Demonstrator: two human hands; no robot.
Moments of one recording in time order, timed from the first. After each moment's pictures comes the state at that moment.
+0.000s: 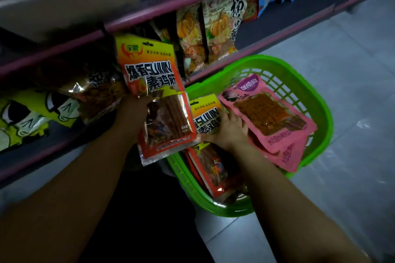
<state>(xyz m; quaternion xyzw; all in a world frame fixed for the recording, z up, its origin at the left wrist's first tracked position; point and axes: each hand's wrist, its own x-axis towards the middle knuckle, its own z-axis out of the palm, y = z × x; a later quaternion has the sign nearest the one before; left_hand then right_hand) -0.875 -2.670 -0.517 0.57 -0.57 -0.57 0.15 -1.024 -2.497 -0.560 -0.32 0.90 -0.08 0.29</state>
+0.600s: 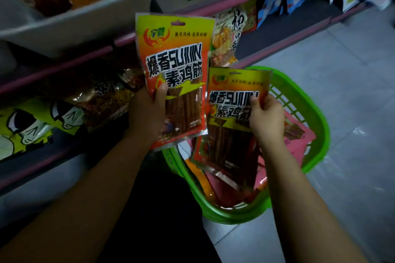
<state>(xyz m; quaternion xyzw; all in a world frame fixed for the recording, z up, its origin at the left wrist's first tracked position) -0.894 -2.645 -0.470 0.48 -0.71 -0.40 0.33 -1.065 -2.490 -0.484 -0.16 0.89 -0.42 0.07</state>
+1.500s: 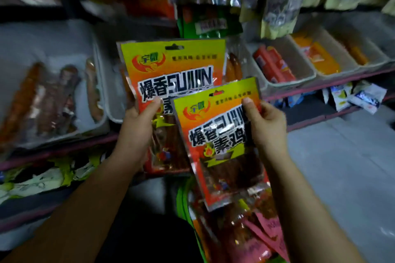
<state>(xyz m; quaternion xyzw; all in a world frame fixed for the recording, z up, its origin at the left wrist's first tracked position) -0.851 -2.674 -0.293 0.40 -0.50 -0.61 0.47 -1.048 -2.562 -0.293 -0.35 0.70 -0.62 0.10</state>
